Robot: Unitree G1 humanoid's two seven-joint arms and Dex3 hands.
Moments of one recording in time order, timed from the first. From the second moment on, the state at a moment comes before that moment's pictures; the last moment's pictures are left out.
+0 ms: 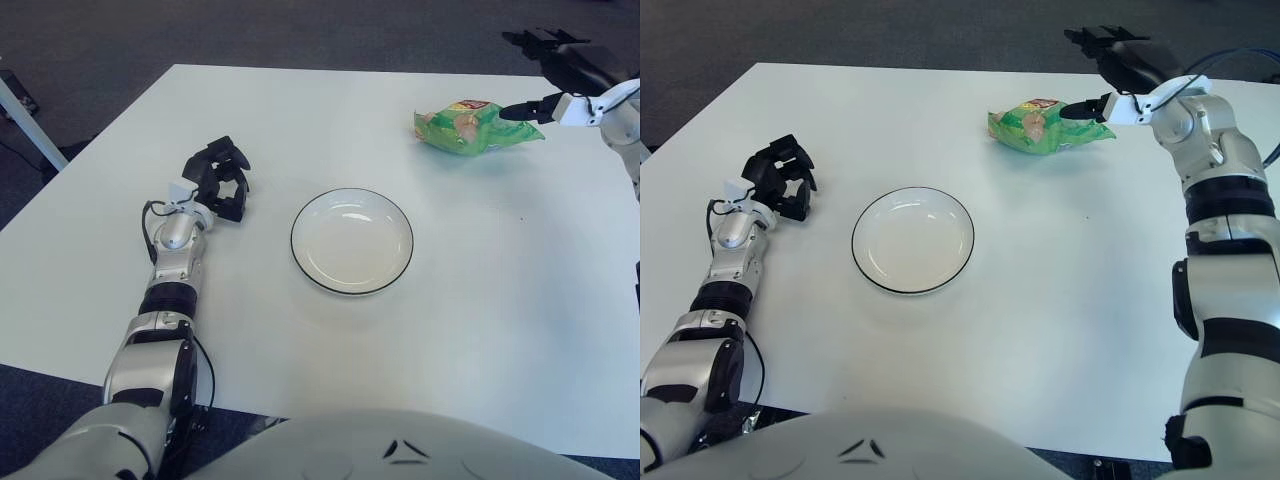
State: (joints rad) left arm -0.45 0.26 0.16 0.77 -0.13 -0.58 -0.25; right arm -1.04 -0.80 0.26 0.94 -0.66 -0.56 0.06
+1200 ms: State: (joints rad) left arm -0.42 0.25 0.16 0.71 -0.15 -0.55 -0.26; right arm -1.20 -0.59 0.39 1.34 -0.65 -0.41 0.21
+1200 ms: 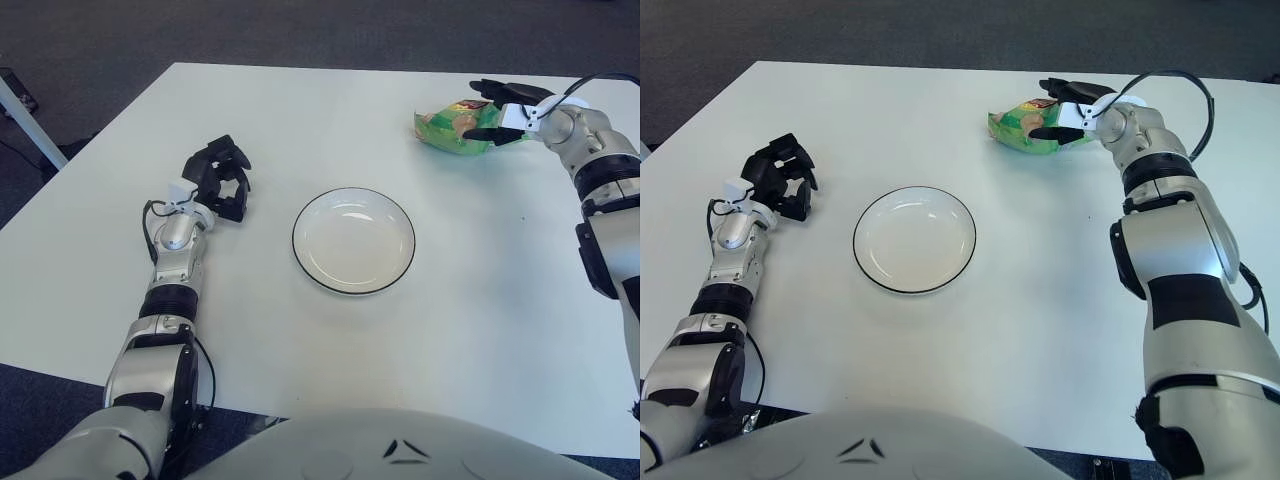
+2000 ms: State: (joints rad) left arm -0.39 0.24 0.16 0.65 -0.14 -0.53 -0.24; right arm -1.17 -0.54 0.33 1.35 -0.58 -0.33 0.32
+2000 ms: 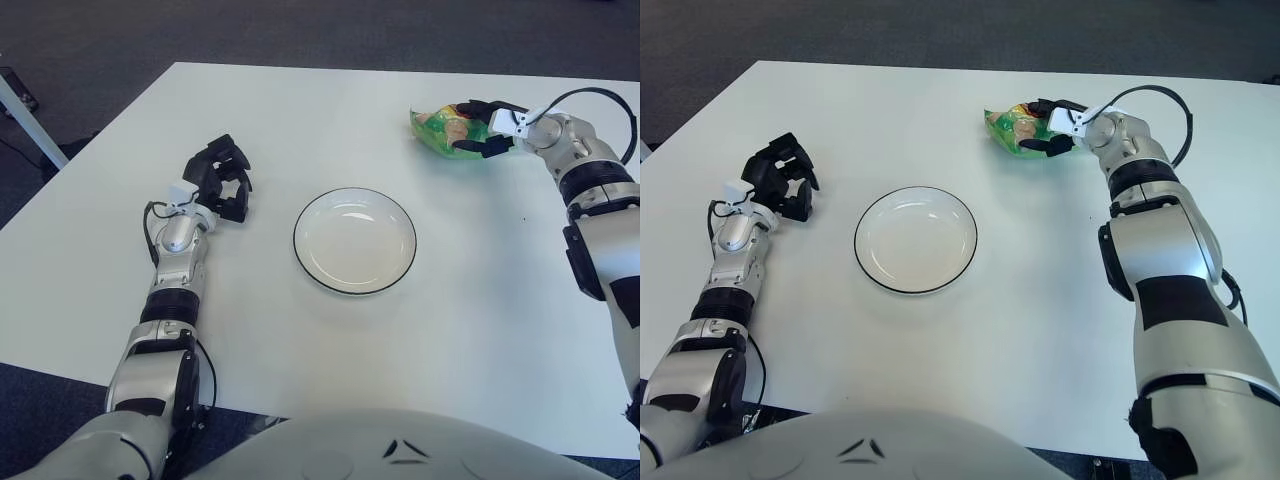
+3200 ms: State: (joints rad) left arm -0.38 0.24 0.15 0.62 -0.12 -0.52 -0.23; right arm -1.13 -0.51 0.25 1.34 -0.46 -0.28 0.36
